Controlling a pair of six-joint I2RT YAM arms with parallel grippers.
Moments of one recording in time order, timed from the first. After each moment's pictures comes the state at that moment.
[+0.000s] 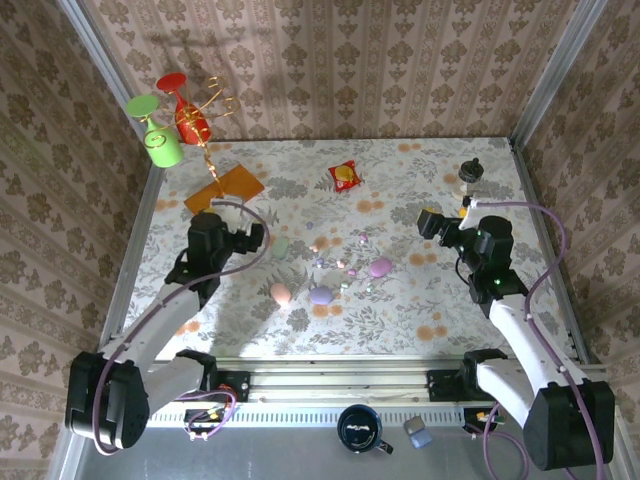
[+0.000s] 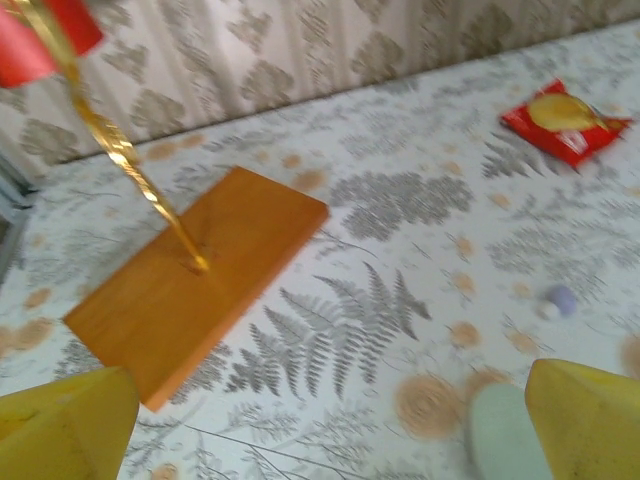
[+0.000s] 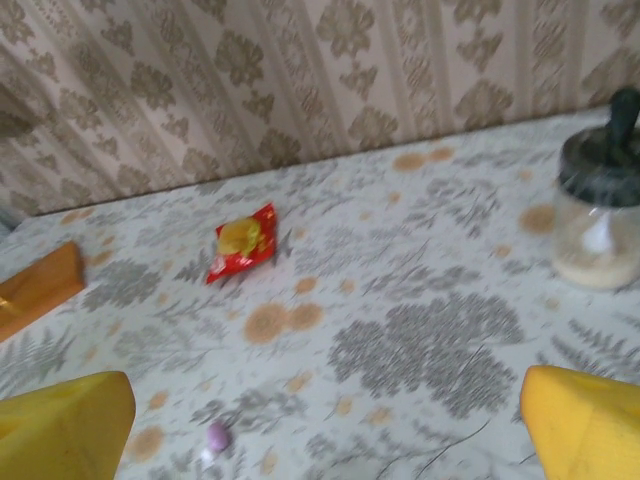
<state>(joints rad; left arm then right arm) -0.35 1.06 0.62 0.02 -0.10 0.09 0.05 0.93 0.53 0.11 -0.16 0.28</state>
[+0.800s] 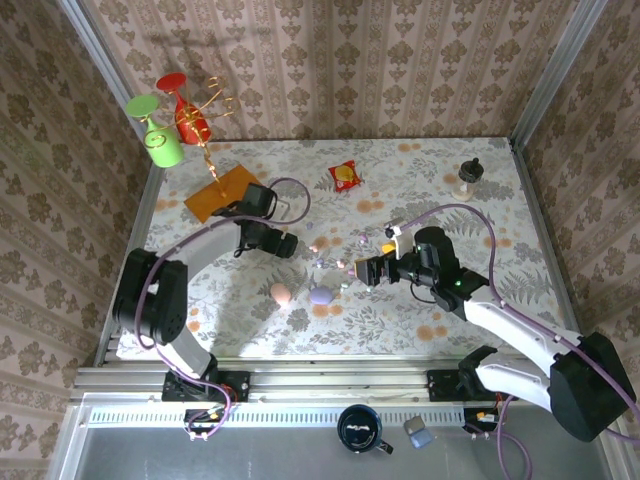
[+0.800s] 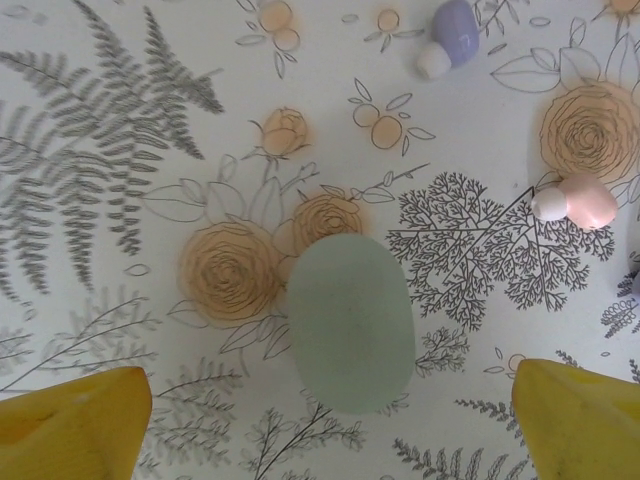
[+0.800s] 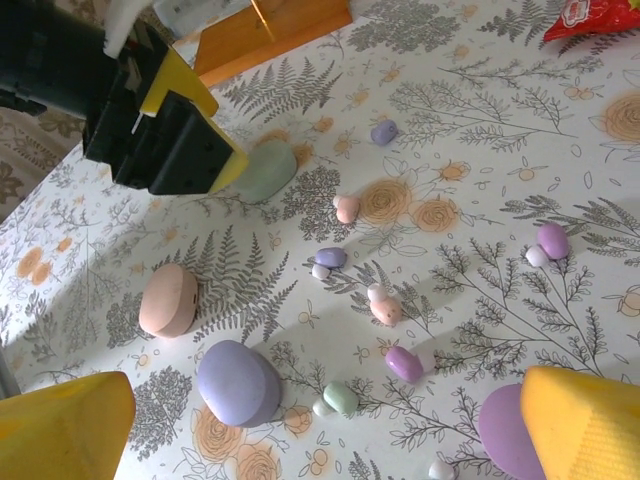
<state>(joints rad) -0.45 1.66 1.08 -0.53 0.04 0.05 0.49 1.08 0.55 0.03 -0.30 0.25</state>
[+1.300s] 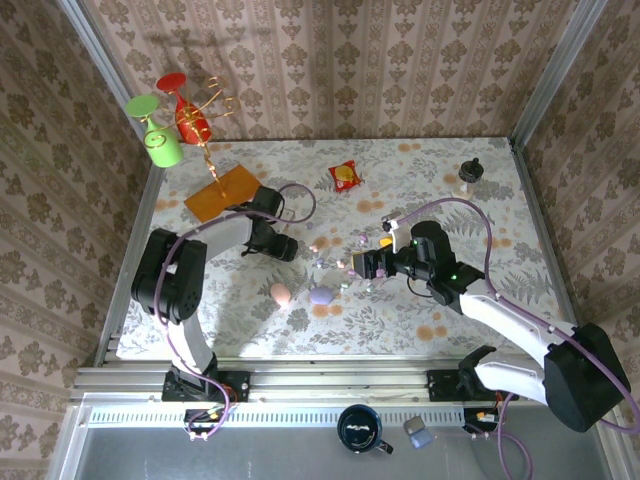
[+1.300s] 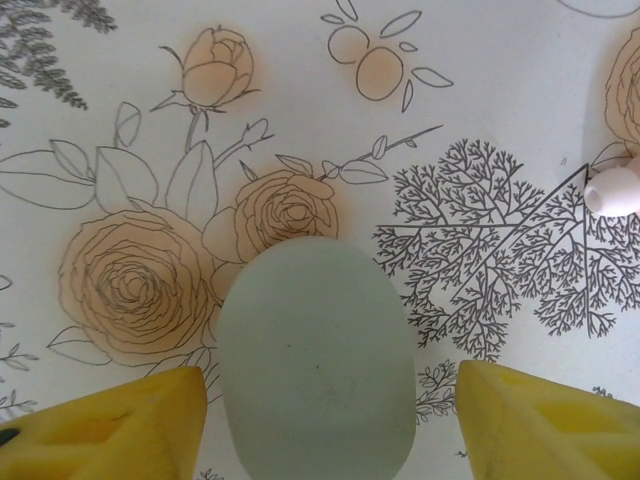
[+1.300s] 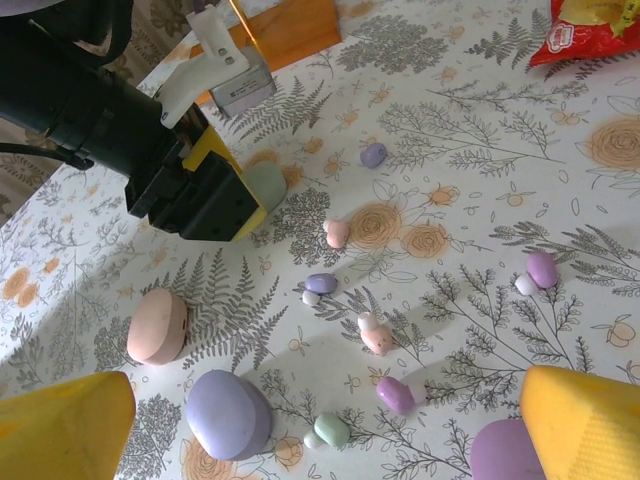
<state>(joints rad) -0.45 1.80 1.12 -0.55 0.09 0.01 0.49 1.13 0.59 0.05 -0.28 0.26</state>
